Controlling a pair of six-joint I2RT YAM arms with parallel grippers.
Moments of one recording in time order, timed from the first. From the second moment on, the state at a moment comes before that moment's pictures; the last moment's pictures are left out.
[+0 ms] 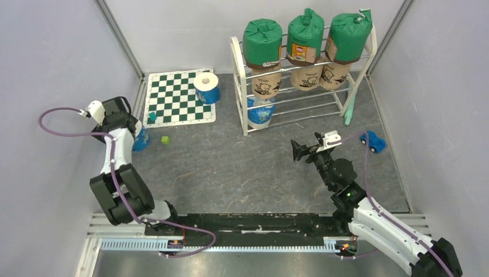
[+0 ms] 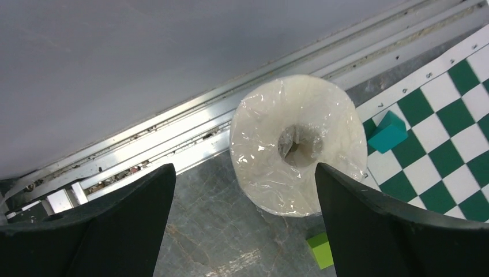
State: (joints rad) left arm 0.43 1.43 1.03 -0.37 -0.48 -0.51; right arm 0.61 0.60 0.20 0.46 0.29 0.02
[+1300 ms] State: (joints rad) left arm 0.45 1.55 1.07 -0.43 -0.31 -0.53; right arm 0.64 0.67 0.20 0.45 0.34 -0.04
